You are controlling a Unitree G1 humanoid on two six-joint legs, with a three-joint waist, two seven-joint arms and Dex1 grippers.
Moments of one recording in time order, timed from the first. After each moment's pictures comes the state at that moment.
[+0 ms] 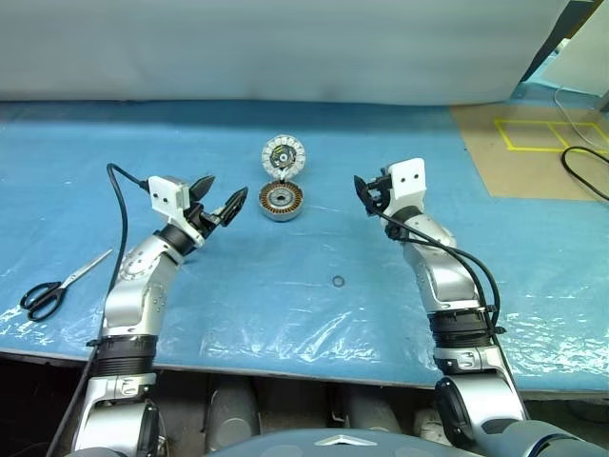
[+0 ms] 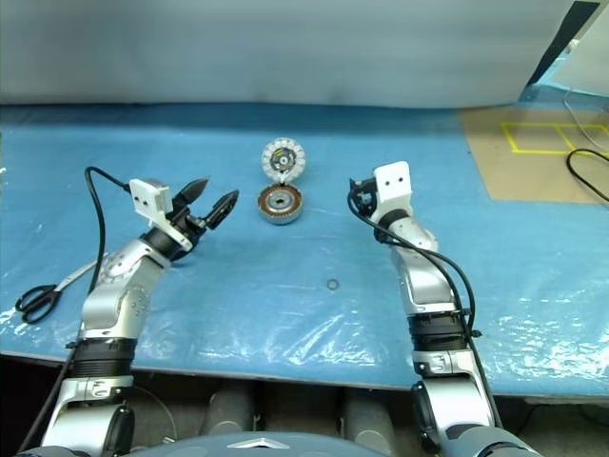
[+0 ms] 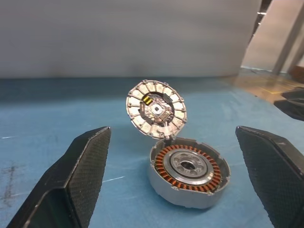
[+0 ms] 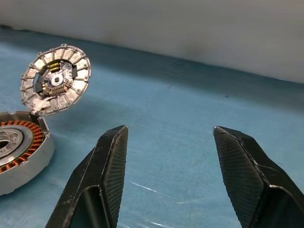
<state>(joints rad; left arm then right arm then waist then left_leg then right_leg) -0.32 0.37 0.17 0.05 -0.49 0.21 -0.66 -0.48 -0.20 -0.03 0.07 0.07 0.33 0.26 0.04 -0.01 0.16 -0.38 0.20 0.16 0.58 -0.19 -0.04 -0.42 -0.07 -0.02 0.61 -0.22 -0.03</state>
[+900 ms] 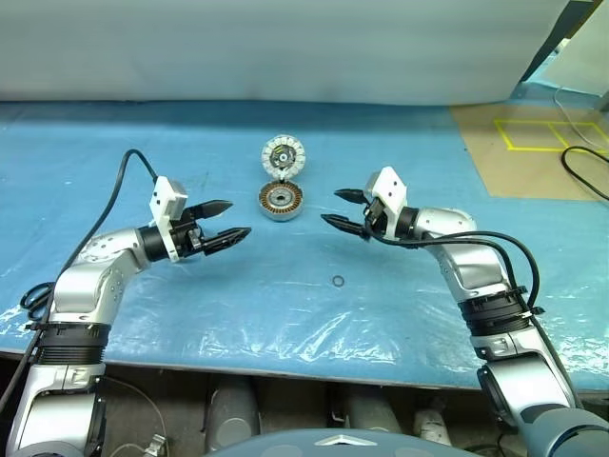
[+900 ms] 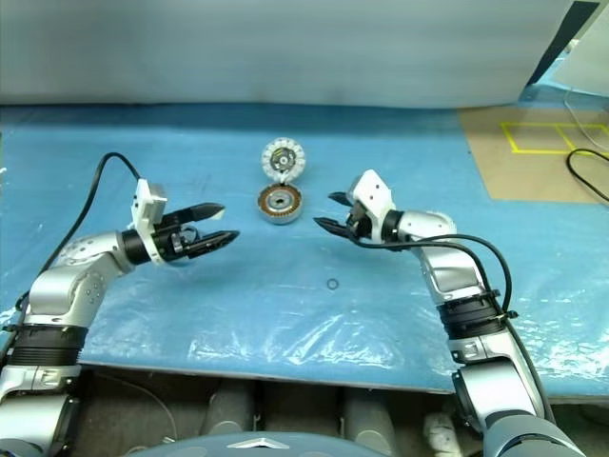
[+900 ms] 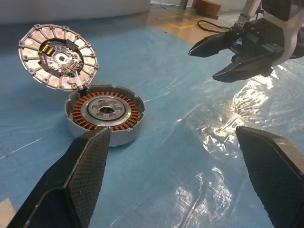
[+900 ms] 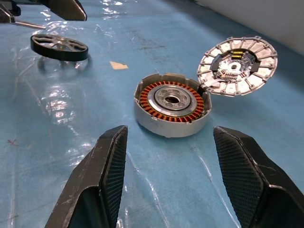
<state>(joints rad) -0.35 0.60 0.10 0.03 -0.55 0.43 -1.04 -0.55 -0.46 0.14 0.09 0.17 0.29 0.90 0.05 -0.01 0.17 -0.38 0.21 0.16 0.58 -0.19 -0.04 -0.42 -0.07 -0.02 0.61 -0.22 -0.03</state>
